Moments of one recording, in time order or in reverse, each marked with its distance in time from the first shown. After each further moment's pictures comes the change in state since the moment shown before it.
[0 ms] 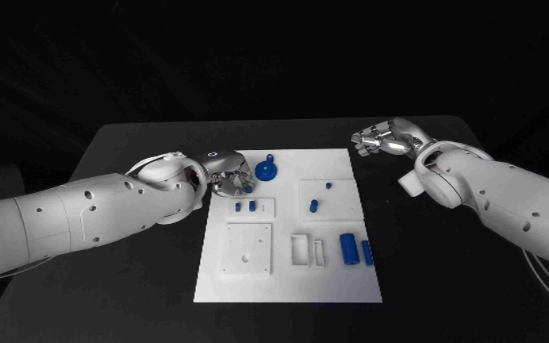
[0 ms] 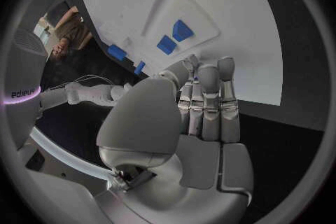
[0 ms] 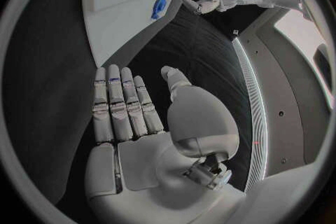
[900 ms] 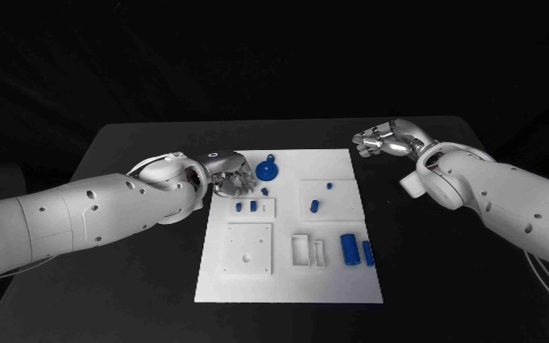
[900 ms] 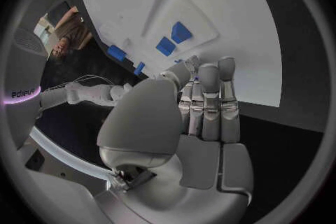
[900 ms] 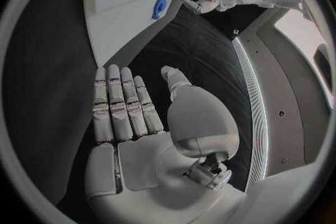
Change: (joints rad) left arm -0.002 0.002 -0.001 -0.008 0.006 0.000 0.006; left_hand 0.005 -0.005 0.021 -0.002 0.000 -0.078 -0.002 0.000 -0.001 -0.006 0.006 0.000 0.000 0.004 0.004 -0.009 0.001 -0.008 0.007 0.000 0.000 0.000; right arm -0.002 0.000 0.000 -0.001 0.001 0.001 0.000; right_hand 0.000 0.000 0.000 0.000 0.000 0.000 0.000 0.000 0.000 0.000 0.000 0.000 0.000 0.000 0.000 0.000 0.000 0.000 0.000 0.000 0.000 0.000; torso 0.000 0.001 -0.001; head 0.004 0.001
